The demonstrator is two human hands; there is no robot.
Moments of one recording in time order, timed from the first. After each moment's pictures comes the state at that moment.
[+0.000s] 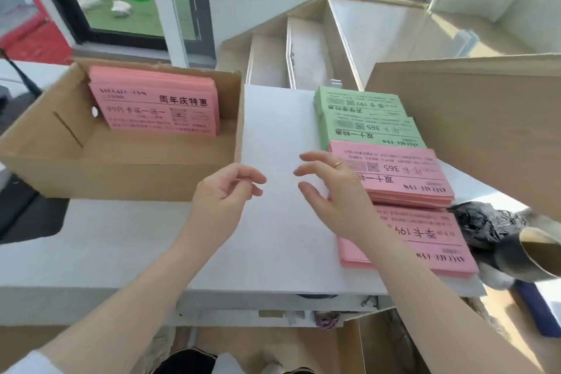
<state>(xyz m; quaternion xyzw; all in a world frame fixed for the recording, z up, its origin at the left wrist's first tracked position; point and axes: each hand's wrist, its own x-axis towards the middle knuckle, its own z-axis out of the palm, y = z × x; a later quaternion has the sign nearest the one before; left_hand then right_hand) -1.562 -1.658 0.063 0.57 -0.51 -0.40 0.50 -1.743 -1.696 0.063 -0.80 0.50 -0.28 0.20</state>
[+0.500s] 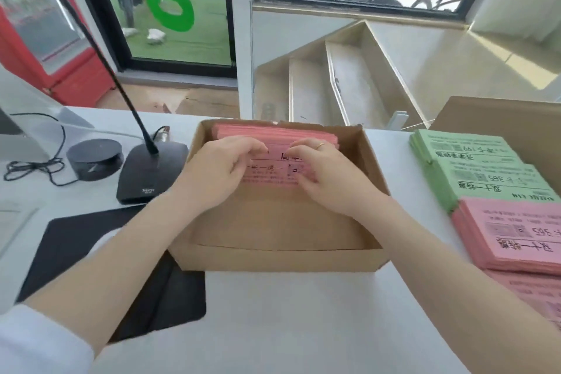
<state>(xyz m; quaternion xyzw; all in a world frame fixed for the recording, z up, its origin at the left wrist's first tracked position) -1.301 -1.772 0.099 0.55 -0.76 -0.13 0.30 -1.503 -1.804 0.096 -0.88 0.43 -0.18 0.11</state>
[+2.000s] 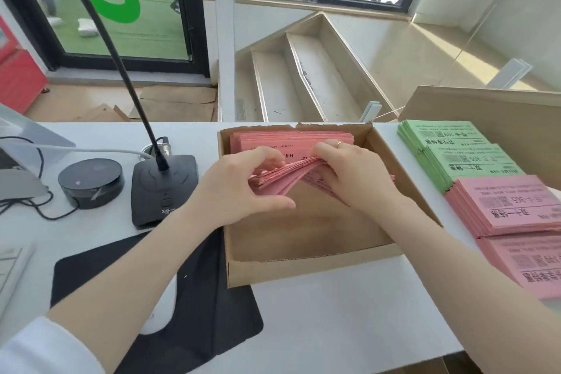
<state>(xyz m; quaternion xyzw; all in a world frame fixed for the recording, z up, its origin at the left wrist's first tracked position) -1.241 -1.782 0.094 0.42 -0.80 -0.27 0.34 -1.453 -1.790 0.108 -0.83 0.53 -0.16 -0.05</state>
